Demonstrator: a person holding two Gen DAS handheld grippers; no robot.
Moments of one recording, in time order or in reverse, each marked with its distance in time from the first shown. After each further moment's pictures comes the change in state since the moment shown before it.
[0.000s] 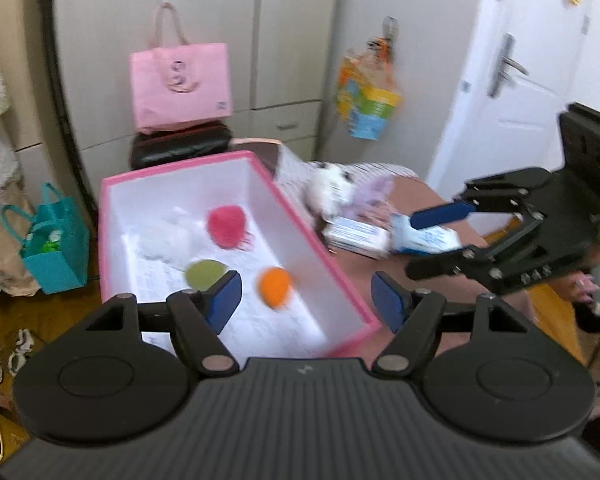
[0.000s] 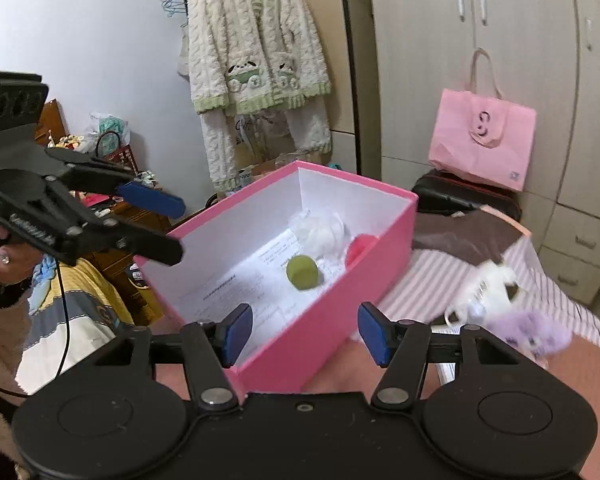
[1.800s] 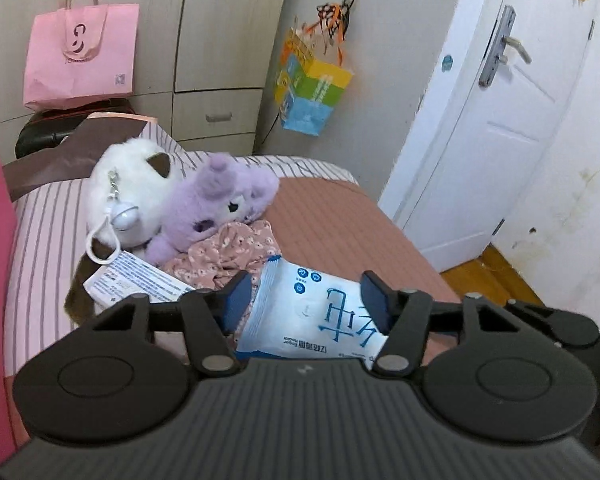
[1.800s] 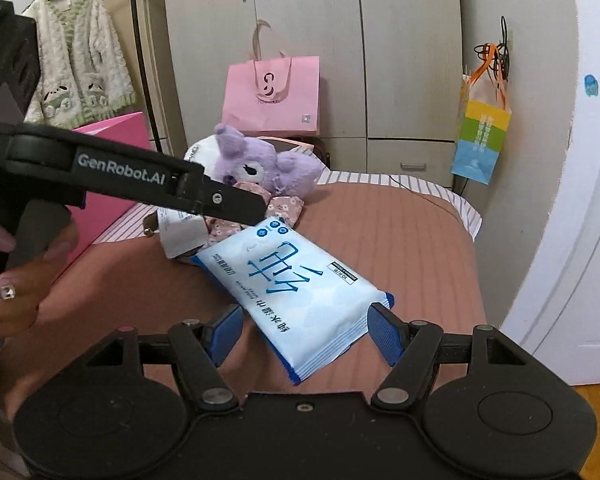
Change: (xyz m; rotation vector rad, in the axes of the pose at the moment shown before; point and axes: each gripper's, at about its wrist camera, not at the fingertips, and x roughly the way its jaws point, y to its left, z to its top) left arm 0.268 -0.143 0.019 -0.072 -0.042 -0.083; right arm 0.004 -0.146 -0.163 0.254 -0.096 -0.425
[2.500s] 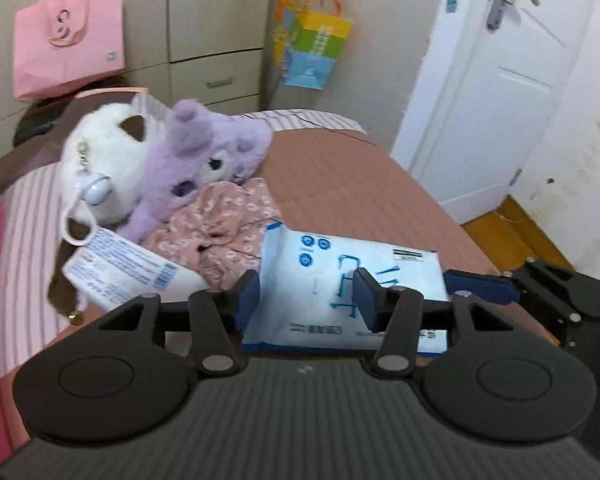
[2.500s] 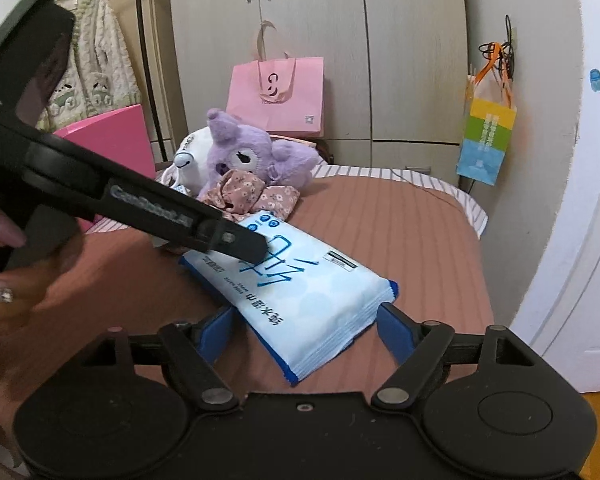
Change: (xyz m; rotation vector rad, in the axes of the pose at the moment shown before) left arm 0.026 -0.011 -0.006 0.053 0.137 0.017; right arm 0.012 -0.010 -0.012 -0.009 -0.019 0.026
